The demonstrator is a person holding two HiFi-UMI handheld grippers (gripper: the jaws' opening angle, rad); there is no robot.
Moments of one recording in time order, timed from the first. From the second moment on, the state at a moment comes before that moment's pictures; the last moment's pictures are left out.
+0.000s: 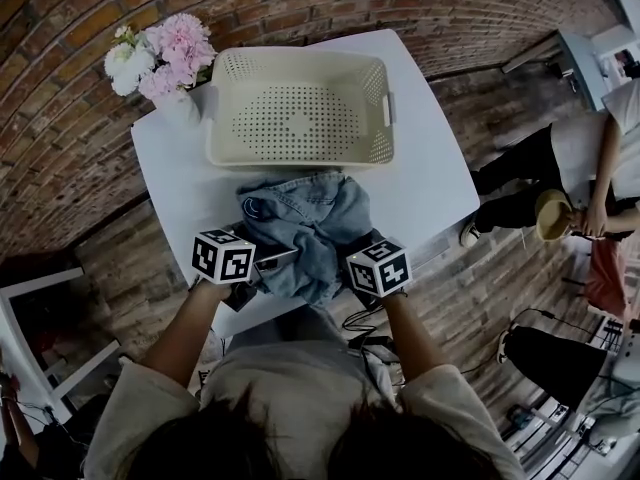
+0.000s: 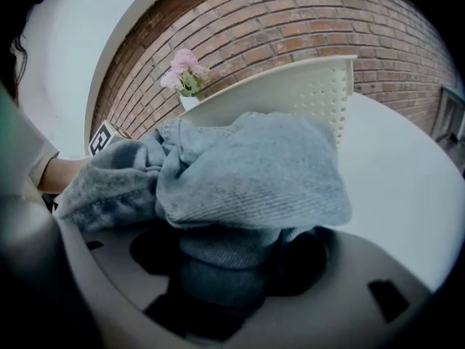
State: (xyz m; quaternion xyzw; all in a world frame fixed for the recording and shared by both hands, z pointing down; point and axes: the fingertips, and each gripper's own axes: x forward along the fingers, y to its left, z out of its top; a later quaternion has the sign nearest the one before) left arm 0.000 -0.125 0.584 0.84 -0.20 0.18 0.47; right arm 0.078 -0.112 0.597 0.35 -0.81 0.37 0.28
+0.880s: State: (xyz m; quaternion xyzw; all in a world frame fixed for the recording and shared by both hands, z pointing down) left arm 0.005 -0.102 0.420 0.91 -0.23 0.10 0.32; right arm 0.078 -0.094 0.434 0.40 -0.86 0.23 0.23
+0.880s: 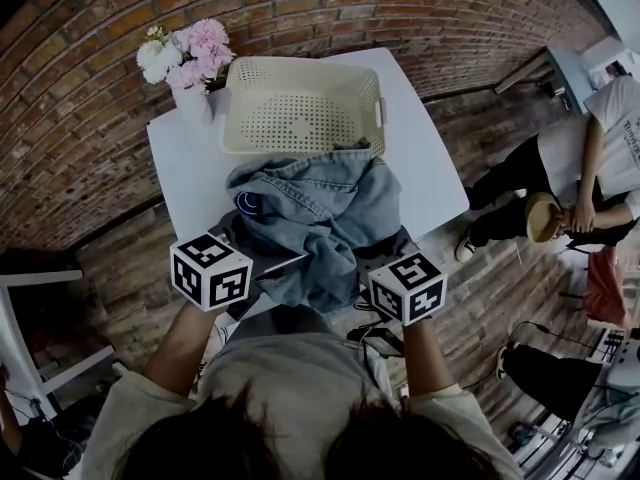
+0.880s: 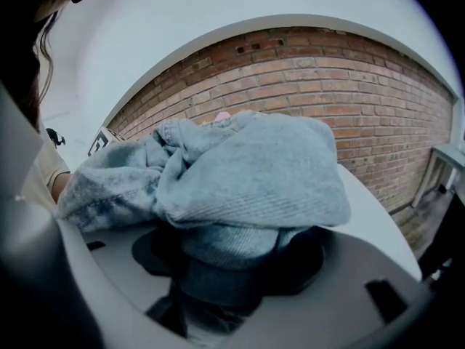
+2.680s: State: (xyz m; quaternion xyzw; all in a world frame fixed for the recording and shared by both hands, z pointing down) left arm 0.004 -0.256 0.290 0.95 -0.25 0.06 0.16; right arm 0.078 -0.252 0.307 0.45 -0.87 0.09 0.17
